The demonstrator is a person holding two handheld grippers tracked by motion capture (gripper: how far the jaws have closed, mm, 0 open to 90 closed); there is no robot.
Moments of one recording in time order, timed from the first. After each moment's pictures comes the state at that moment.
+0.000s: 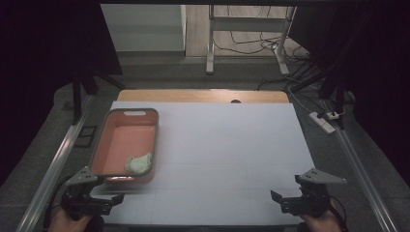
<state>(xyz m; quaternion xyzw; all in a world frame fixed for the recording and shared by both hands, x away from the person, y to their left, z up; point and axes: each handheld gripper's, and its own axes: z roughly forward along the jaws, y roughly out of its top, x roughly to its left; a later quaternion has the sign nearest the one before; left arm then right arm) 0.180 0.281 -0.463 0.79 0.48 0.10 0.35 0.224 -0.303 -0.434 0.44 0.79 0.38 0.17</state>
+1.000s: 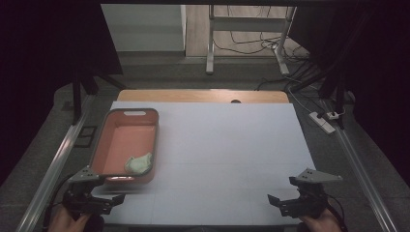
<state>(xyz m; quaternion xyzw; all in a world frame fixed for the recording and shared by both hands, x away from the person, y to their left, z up) 0.185 0.281 -0.464 0.80 0.49 0.08 0.35 0.226 -0.300 -0.436 0.41 0.82 0.38 0.13</state>
